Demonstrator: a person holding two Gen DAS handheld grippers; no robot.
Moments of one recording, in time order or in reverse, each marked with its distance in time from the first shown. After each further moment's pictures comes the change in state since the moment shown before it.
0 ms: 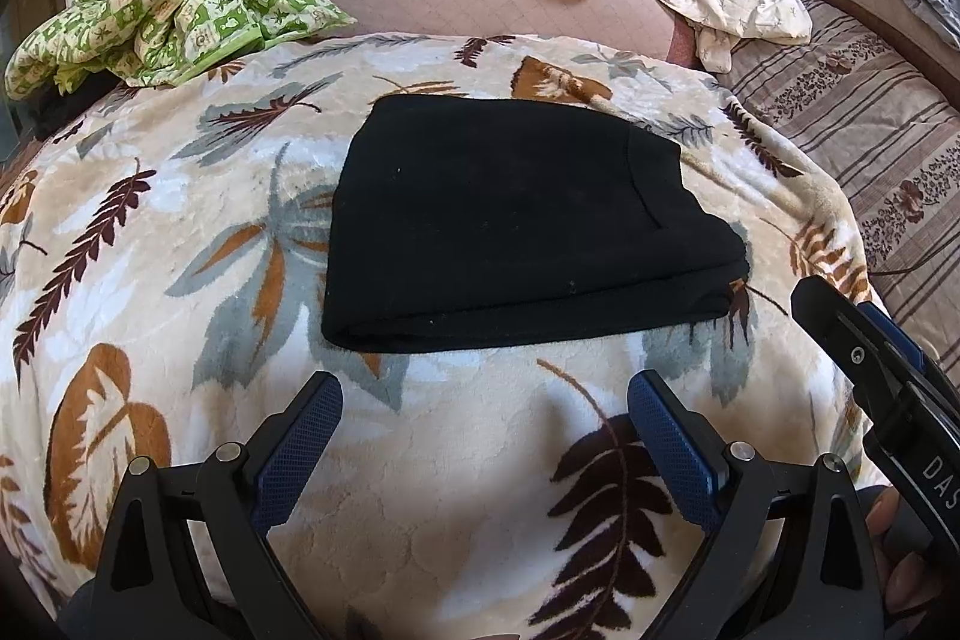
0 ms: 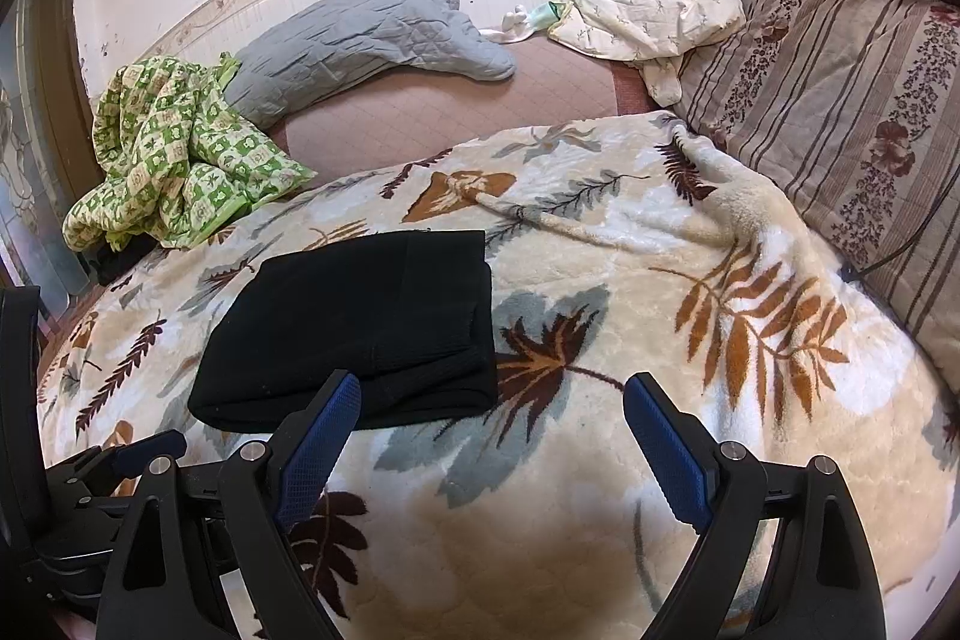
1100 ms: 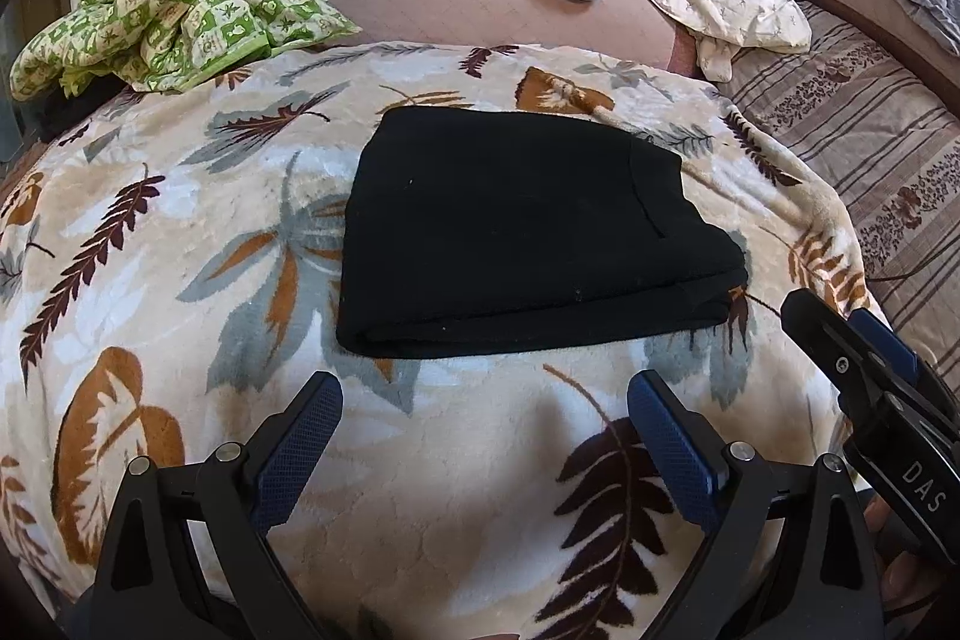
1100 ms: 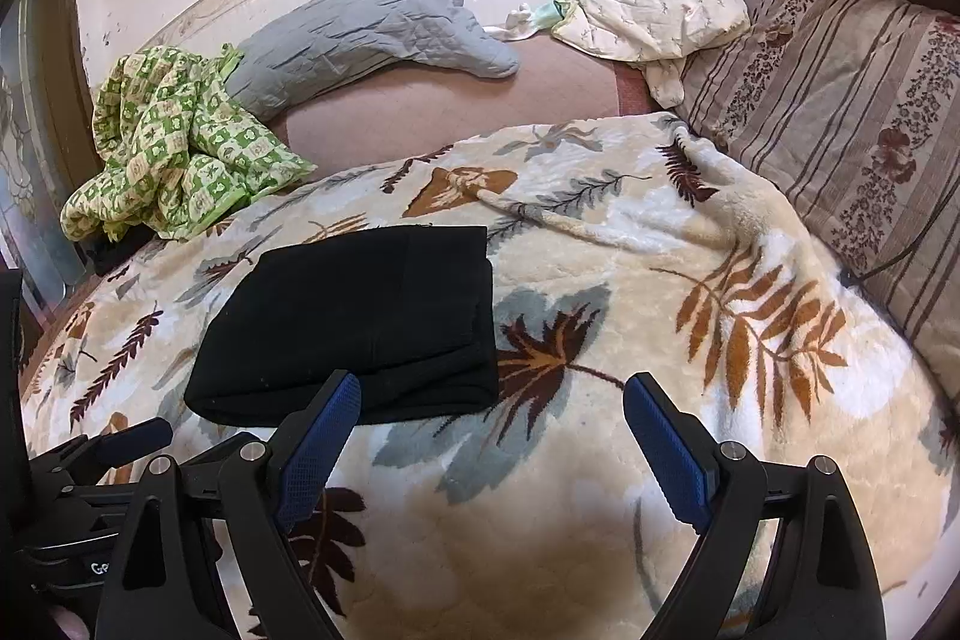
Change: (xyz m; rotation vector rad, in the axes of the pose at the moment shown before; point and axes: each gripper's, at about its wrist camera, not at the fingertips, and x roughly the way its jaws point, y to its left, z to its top) left arm -0.006 0.007 0.000 0.002 -0.020 -0.005; right arm 0.002 0.002 0.000 -0.018 0.004 -0.005
